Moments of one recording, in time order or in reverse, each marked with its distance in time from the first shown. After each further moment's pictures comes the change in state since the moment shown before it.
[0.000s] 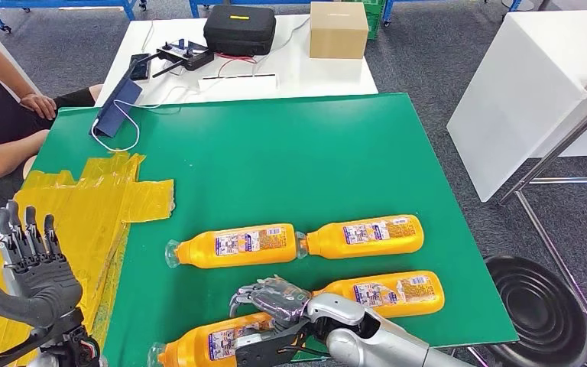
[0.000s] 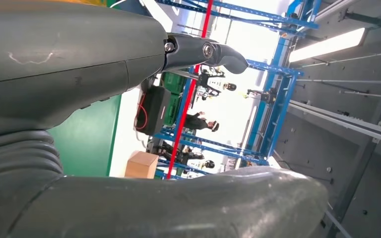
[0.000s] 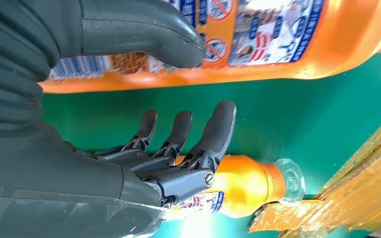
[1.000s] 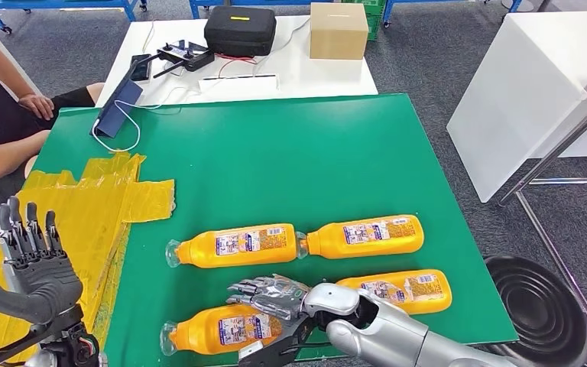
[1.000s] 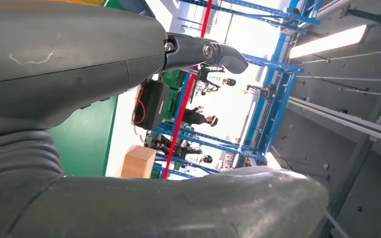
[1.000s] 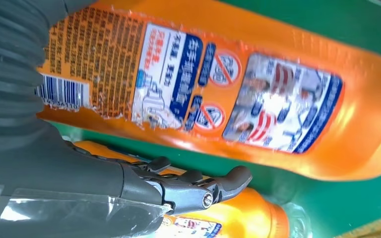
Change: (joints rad) left arm -0.015 0.000 0.005 0.002 0.022 -0.018 0.023; right arm -0.094 -0.017 0.064 0.053 0.158 0.155 -0.010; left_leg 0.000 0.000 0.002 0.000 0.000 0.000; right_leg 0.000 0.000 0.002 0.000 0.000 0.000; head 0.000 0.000
